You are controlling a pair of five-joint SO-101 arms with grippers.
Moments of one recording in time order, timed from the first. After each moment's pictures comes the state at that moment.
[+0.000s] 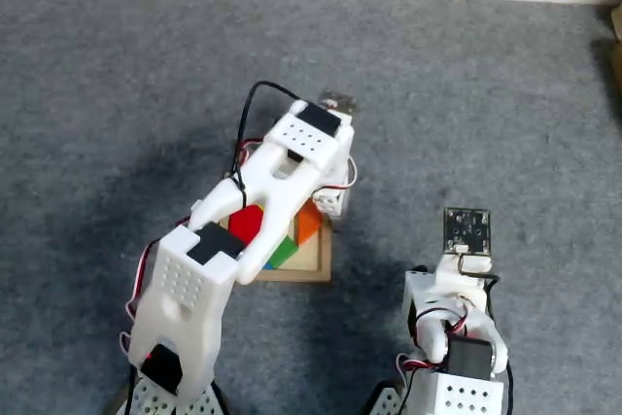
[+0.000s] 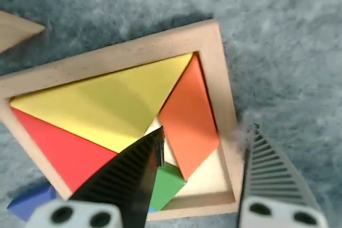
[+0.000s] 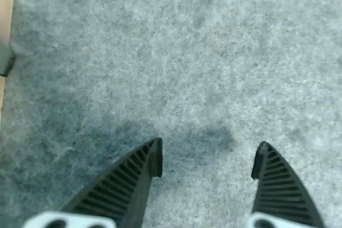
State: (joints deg) left arm 25.8 33.5 -15.3 85.5 21.3; right arm 2.4 -104.0 96.0 67.4 7.5
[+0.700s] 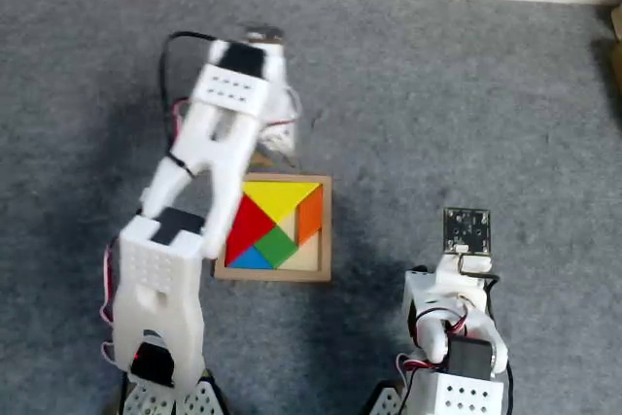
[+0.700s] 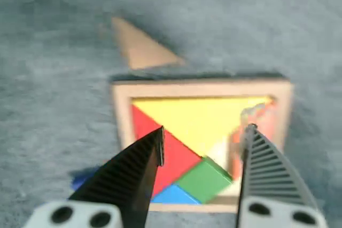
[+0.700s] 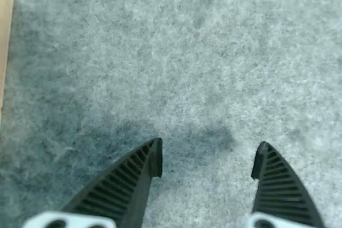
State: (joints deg) left arm 11.0 33.5 -35.7 98.9 21.5; right arm 2.4 -104.0 96.0 67.4 7.5
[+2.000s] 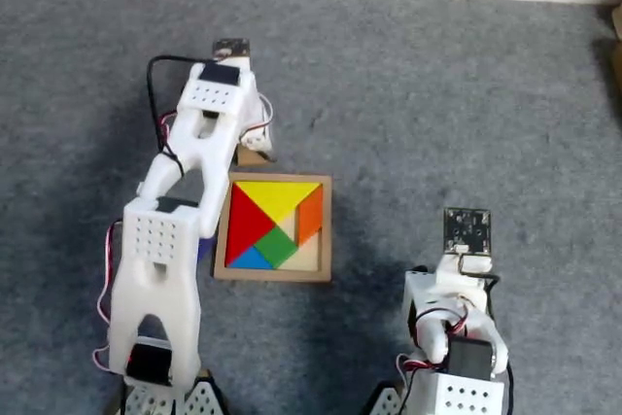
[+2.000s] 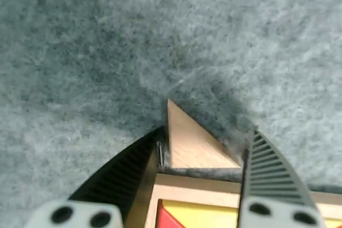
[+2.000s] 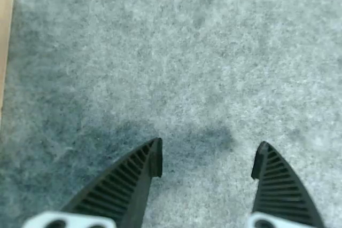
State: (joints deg) left arm 4.0 48.7 -35.2 81.7 21.5; right arm 2.4 -104.0 96.0 67.4 7.5
